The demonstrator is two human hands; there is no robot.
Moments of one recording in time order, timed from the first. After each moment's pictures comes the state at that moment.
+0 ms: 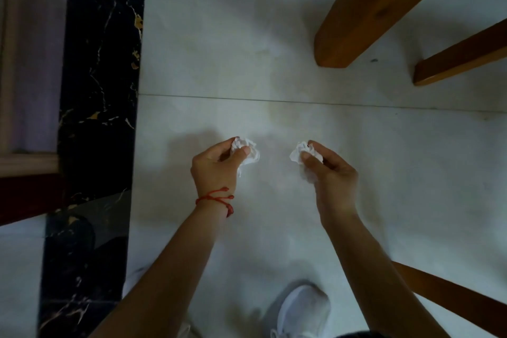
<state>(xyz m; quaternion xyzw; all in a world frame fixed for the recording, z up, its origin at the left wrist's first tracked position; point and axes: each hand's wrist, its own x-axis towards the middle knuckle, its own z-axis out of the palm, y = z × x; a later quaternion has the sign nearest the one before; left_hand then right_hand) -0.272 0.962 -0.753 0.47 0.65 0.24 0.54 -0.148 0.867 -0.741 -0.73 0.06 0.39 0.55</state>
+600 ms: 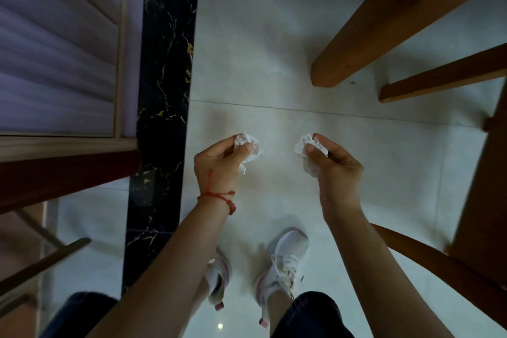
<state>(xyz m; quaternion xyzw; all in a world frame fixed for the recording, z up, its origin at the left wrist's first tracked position) -0.299 0.972 -0.526 0.41 0.65 0.25 0.59 -0.170 0.890 -0.517 -0.72 0.07 0.41 0.55</state>
